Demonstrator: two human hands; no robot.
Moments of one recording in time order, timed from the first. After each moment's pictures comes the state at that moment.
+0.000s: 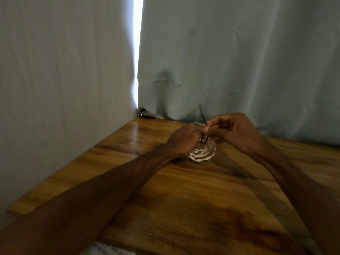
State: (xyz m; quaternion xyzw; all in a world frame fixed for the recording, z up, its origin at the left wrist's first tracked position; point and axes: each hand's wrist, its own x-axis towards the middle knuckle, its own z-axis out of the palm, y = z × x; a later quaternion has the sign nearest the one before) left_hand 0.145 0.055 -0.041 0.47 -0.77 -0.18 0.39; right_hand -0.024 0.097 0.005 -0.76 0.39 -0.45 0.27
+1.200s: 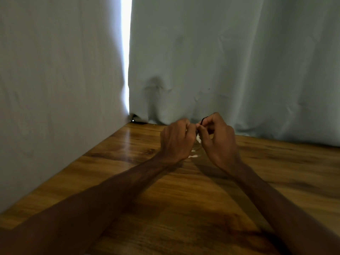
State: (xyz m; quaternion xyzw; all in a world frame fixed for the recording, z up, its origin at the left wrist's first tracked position) left_hand 0.127 0.071 -0.033 0.47 -0.68 0.00 0.56; right_hand -0.005 0.097 -0.023 -0.73 0.40 -0.55 -0.04
